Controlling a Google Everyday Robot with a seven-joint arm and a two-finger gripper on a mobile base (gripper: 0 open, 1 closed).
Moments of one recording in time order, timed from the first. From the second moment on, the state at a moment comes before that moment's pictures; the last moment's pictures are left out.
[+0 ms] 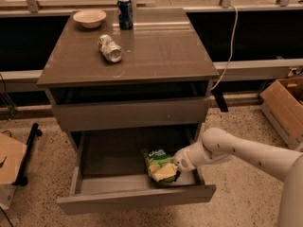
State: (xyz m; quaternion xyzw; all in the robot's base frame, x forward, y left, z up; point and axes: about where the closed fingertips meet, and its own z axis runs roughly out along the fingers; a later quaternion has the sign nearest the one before) arm 0.529 -0.058 0.465 -0.37 0.84 0.37 0.17
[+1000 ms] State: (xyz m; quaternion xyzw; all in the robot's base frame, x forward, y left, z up) arm 0.525 -0.053 0.462 -0.37 0.83 0.37 0.16
